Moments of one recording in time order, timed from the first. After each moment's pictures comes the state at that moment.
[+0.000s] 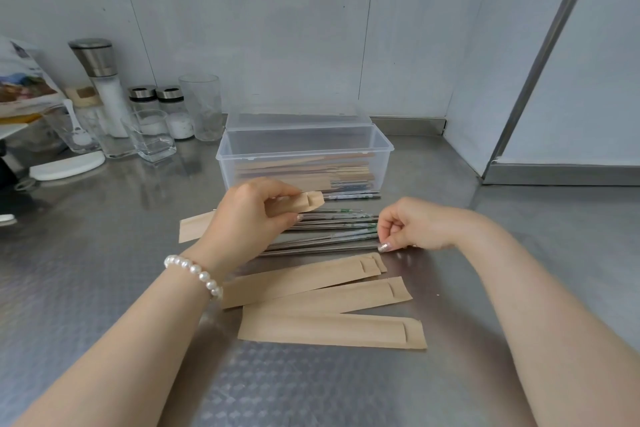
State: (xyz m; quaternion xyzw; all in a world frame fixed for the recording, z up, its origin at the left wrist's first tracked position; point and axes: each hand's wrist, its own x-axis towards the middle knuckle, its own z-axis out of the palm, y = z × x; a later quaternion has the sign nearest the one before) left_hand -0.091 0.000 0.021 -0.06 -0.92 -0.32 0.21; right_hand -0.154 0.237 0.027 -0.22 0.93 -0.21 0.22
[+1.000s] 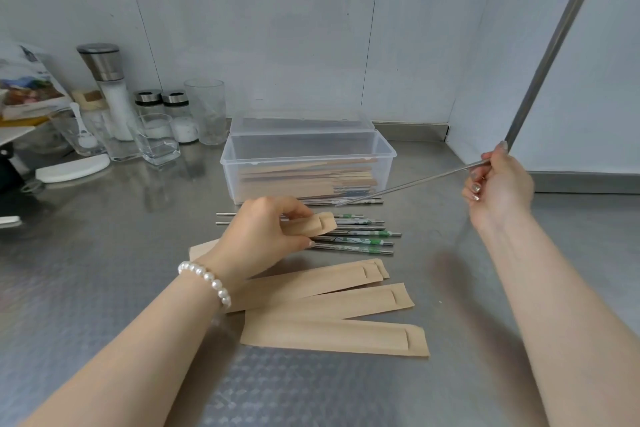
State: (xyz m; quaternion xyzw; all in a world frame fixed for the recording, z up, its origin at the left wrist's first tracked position) left_hand -0.092 0.006 0.014 -0.08 -0.93 -0.32 0.15; right_hand -0.185 0.282 0.035 0.10 0.48 -0.85 -0.20
